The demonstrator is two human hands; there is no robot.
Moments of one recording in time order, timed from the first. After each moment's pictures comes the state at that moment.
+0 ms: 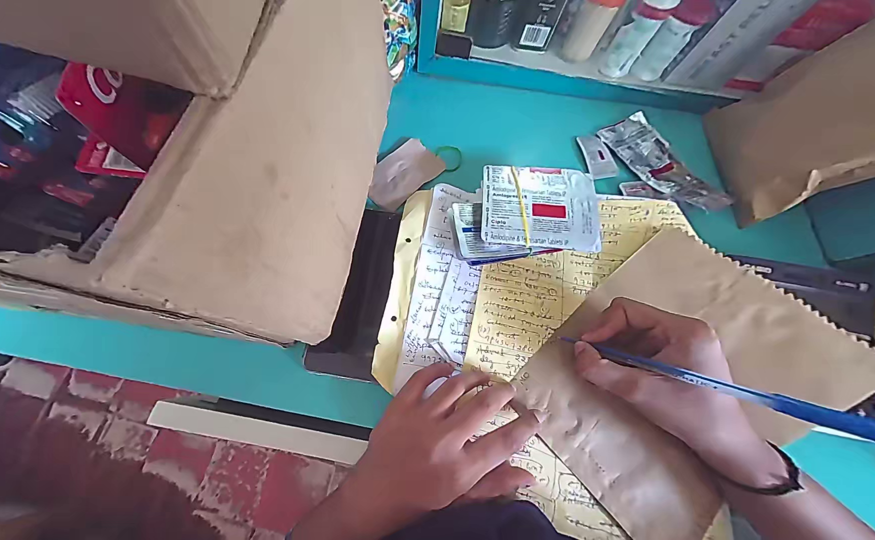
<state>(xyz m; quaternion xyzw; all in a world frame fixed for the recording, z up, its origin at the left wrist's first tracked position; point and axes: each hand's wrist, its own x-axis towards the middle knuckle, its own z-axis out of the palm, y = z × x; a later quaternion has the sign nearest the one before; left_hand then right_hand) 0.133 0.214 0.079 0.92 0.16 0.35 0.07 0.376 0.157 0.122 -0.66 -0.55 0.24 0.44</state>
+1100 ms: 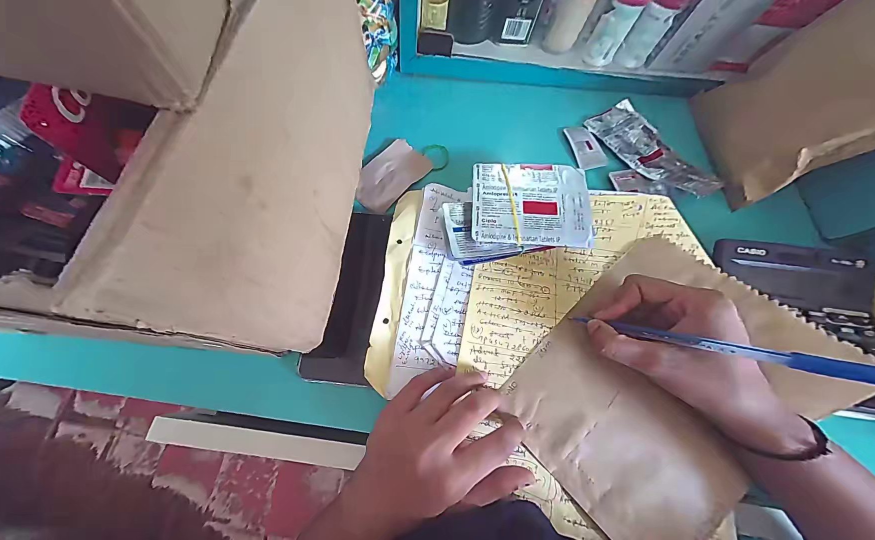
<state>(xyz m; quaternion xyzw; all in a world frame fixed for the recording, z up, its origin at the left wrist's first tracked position) 0.129 0.214 0.078 0.91 0.15 0.37 0.11 0.402 0.158 0.121 -0.70 -0.54 0.23 0.42</state>
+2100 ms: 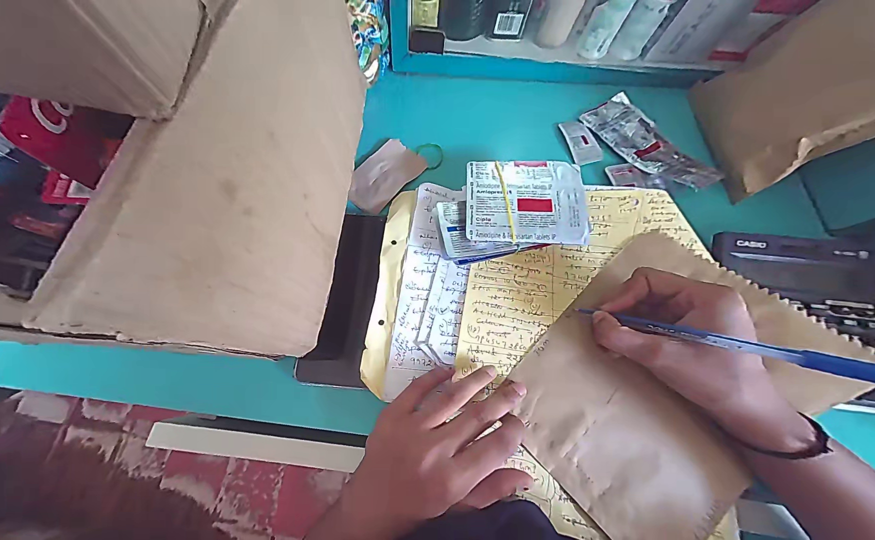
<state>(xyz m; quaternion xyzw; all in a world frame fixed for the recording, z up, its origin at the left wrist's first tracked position) 0.129 0.213 0.080 0.92 0.14 0.34 0.10 0.400 0.156 0.122 -0.71 -0.51 0.22 0.43</state>
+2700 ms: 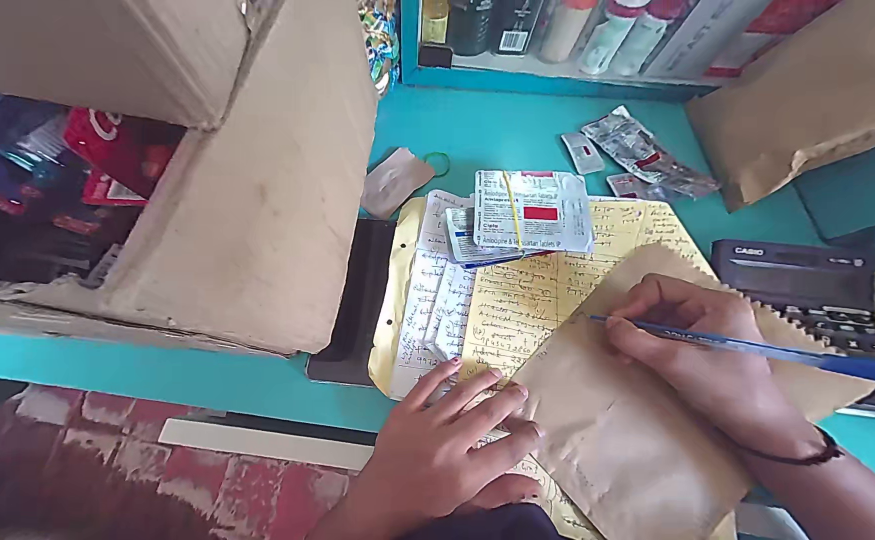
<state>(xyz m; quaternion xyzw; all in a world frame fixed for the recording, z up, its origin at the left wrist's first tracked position) 0.129 0.214 0.080 0.93 0.12 0.34 0.09 0.397 0.152 0.123 -0.71 -0.48 0.24 0.45</state>
